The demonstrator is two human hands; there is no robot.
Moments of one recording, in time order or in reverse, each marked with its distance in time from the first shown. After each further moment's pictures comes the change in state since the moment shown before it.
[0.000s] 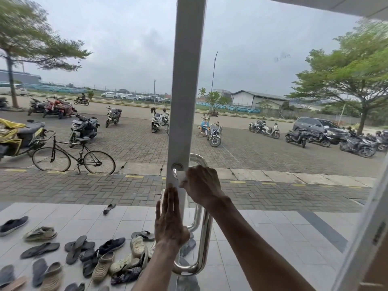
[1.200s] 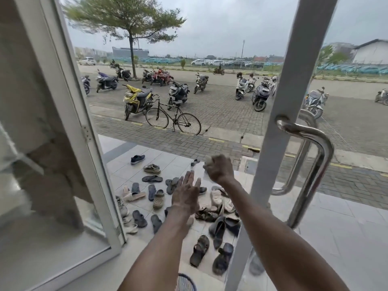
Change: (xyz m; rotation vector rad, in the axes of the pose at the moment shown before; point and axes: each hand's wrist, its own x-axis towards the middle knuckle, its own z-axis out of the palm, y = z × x) left_hand -0.094 -0.192 -0.059 0.371 -0.343 -0.188; right_hand -0.015 -0.190 0.144 0.714 -0.332 0.202
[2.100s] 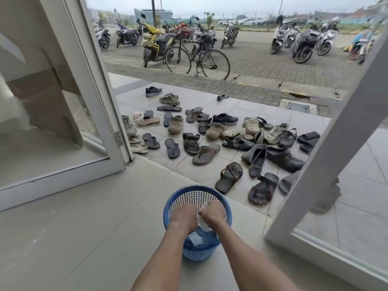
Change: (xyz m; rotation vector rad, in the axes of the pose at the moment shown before) left_hand -0.092 -0.084 0.776 -0.181 -0.390 -0.264; right_hand -0.279 0.409 0.731 0.131 -0.498 0.382
